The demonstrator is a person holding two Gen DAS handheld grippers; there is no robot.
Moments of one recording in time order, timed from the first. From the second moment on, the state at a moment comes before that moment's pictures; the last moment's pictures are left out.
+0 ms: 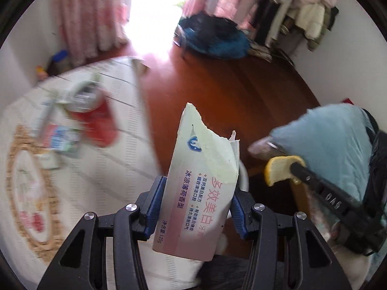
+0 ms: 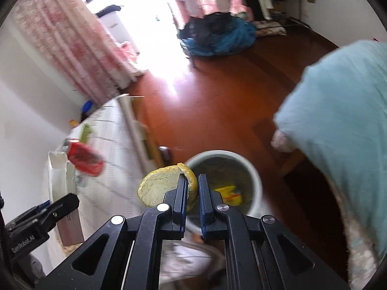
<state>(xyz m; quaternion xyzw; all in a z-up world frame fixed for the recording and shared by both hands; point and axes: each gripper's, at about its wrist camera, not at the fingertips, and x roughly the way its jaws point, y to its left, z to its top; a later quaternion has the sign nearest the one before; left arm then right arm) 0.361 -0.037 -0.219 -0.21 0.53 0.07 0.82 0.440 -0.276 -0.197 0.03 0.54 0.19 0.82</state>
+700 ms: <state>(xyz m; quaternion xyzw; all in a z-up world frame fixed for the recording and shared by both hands) 0.475 -0.064 -0.353 -0.30 0.64 0.00 0.71 0.496 -0.309 -0.364 -0.02 0.64 0.13 0.75</state>
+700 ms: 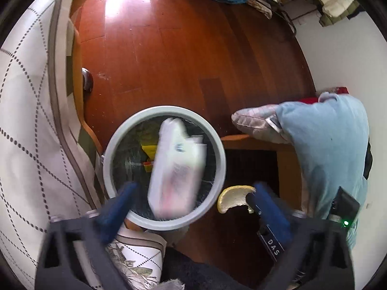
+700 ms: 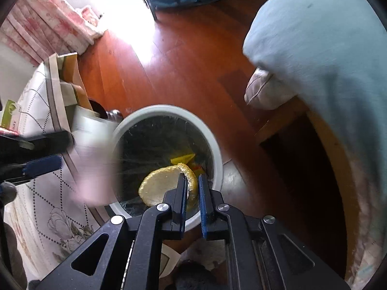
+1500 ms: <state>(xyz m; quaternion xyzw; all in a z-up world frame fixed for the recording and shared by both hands) 0.382 -0.075 -0.282 -0.12 0.59 0.14 0.79 0.445 -0.311 -0.308 -0.06 0.64 0.12 0.75</state>
